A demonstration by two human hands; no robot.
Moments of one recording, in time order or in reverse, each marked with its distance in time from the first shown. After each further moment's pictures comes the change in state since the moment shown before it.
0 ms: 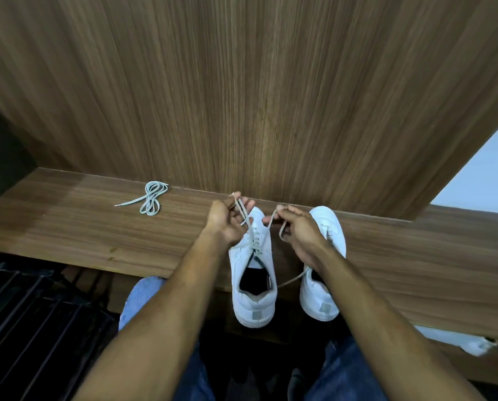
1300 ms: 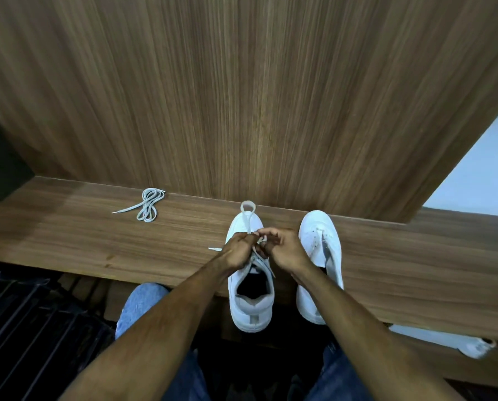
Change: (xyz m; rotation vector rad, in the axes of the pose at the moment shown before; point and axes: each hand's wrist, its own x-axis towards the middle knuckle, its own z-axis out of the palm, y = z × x) left_hand 0.006 -0.051 -0.027 1.159 -0.229 0.339; right_hand 0.004 0.042 0.006 -0.450 0.060 -0.106
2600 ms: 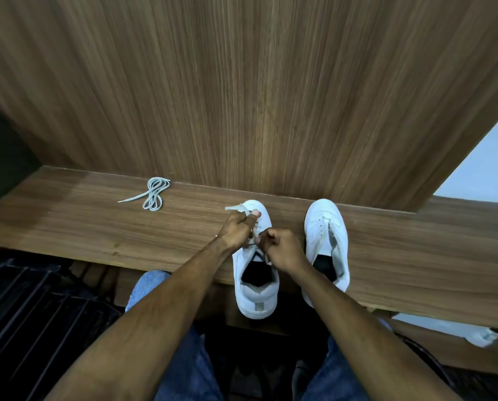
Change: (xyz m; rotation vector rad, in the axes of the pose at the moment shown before) left_hand 0.021 -0.010 -0.012 -0.026 0.160 -0.006; right_hand -0.009 0.015 0.016 -0.182 -0.005 -0.024
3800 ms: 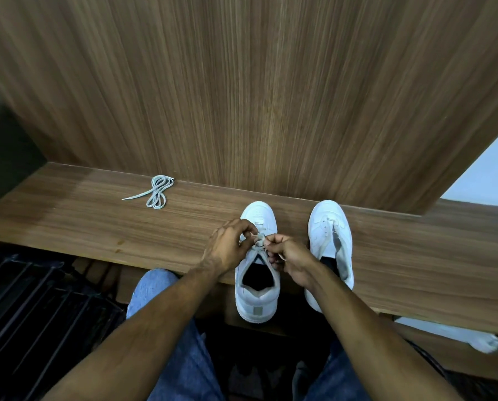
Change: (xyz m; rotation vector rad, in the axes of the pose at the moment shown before) left_hand -0.027 -0.029 -0.021 0.526 0.086 0.460; right_hand -0.003 -0.004 -0.010 0.509 -0.246 0.356
